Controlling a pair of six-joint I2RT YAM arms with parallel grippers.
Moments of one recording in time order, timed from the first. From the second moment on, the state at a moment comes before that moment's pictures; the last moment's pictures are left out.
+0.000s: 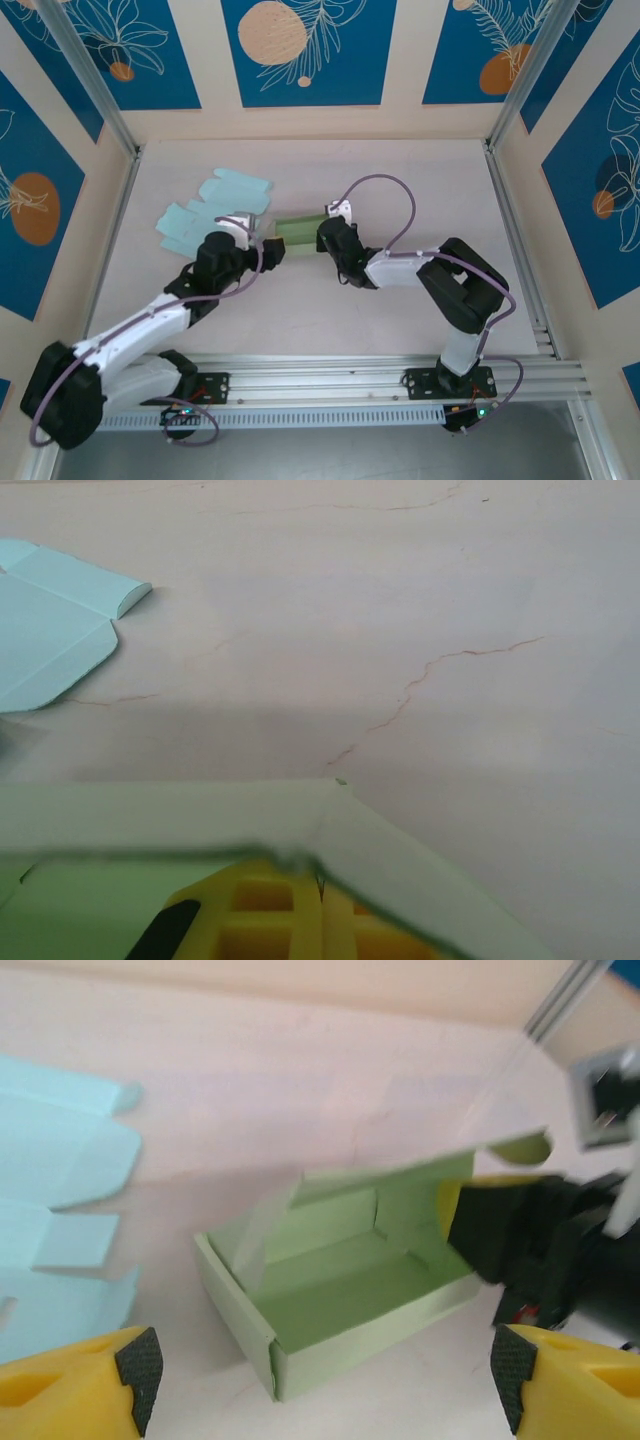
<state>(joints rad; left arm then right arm) -0.59 1.01 0.53 0.11 -0.07 -0.37 0.78 1.78 0.87 0.36 0.51 0.40</state>
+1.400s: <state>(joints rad) -0.57 1.69 0.99 -0.09 0.14 -0.36 0.95 1.86 0.79 0.40 0.79 0.40</state>
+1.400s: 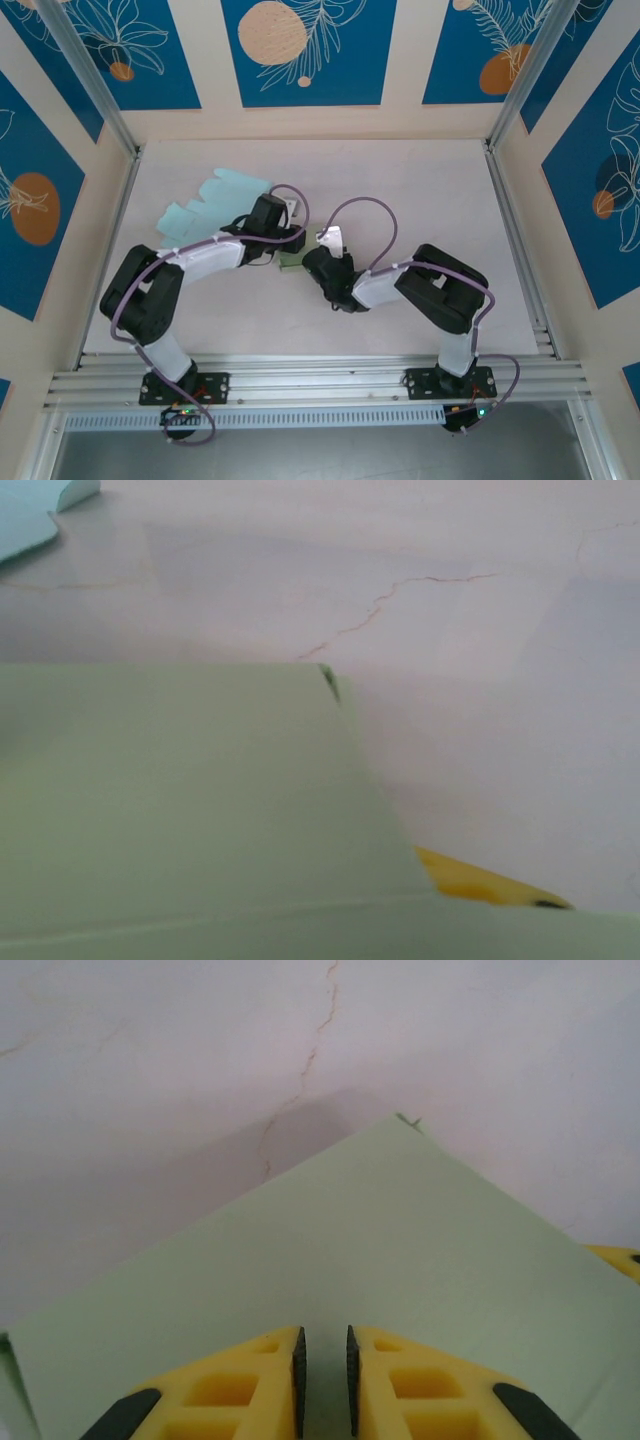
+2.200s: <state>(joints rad) -0.57 1.77 0.94 0.10 0.12 -0.40 1.07 1.66 0.71 0.16 0.84 0.43</state>
